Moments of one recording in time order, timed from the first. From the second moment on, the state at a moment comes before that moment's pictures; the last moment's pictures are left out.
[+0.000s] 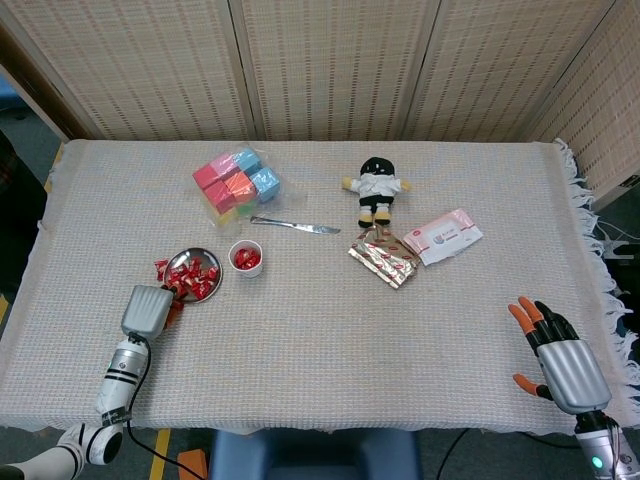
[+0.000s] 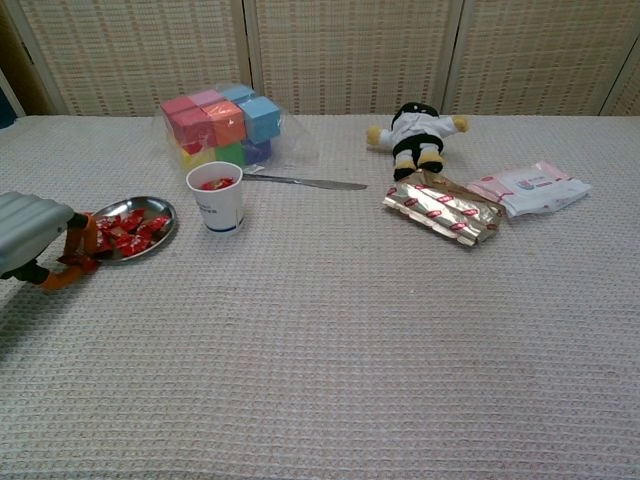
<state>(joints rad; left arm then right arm) -0.49 -1.79 -0.10 -0.81 1.39 1.17 0.24 0.08 -1.10 -0.03 -1.65 -1.61 1.43 -0.14</state>
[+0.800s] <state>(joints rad) -0.46 -1.68 -0.07 -0.98 1.38 1.12 0.18 0.08 -1.11 -0.03 -1.66 -1.61 1.43 -0.14</state>
